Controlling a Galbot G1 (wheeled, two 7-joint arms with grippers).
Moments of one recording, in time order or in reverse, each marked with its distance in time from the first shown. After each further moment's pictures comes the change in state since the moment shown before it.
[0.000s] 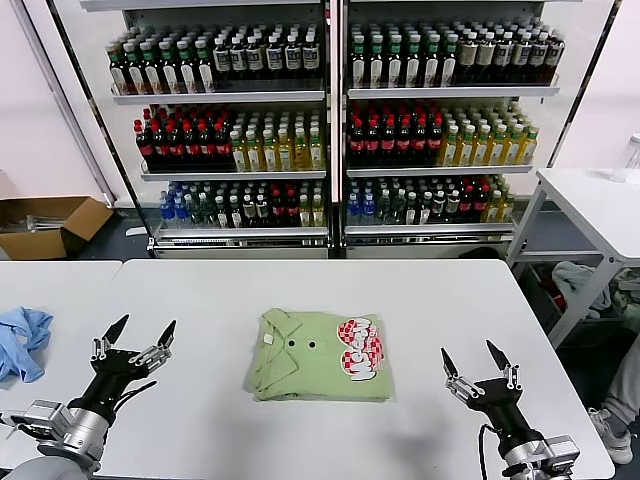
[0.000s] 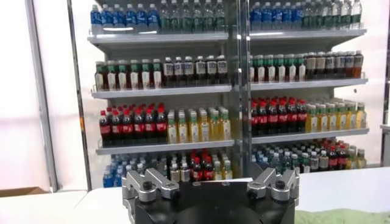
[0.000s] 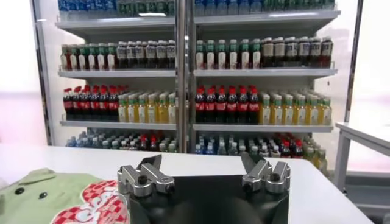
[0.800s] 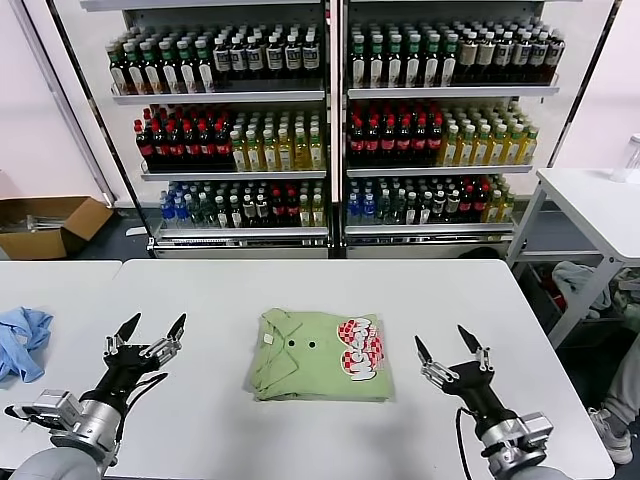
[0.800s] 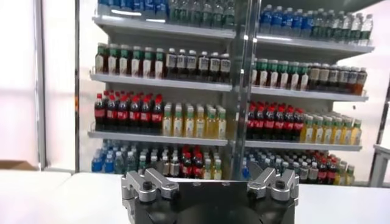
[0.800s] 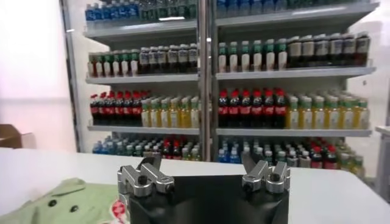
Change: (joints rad) left arm -0.025 0.037 0.059 -0.023 -0.132 0.043 -0.100; right arm 0.071 -0.068 -0.099 0.000 0.039 -0.042 0.033
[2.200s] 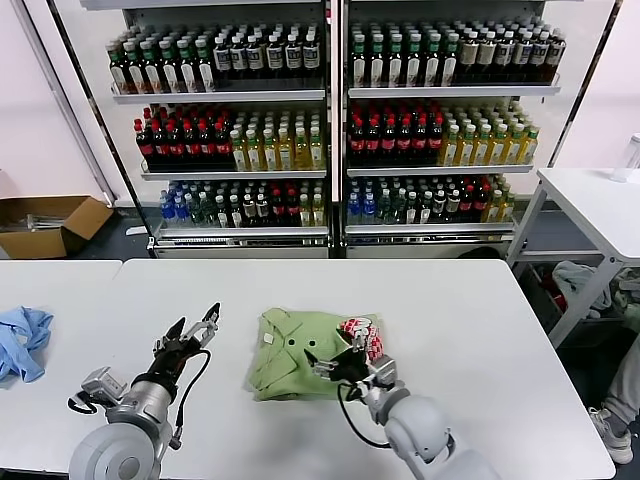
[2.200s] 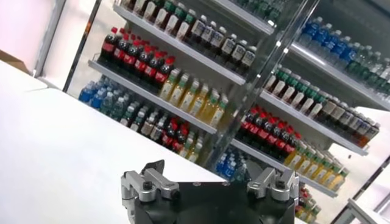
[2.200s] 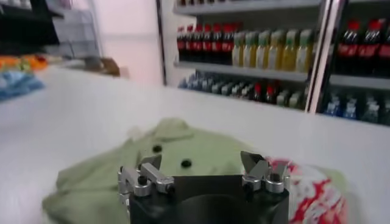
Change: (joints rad) left arm -0.164 -0.057 0.225 0.009 -0.370 0.060 -0.329; right arm 0.551 -0.046 -0.636 -0.397 -0.029 -0.286 0.088
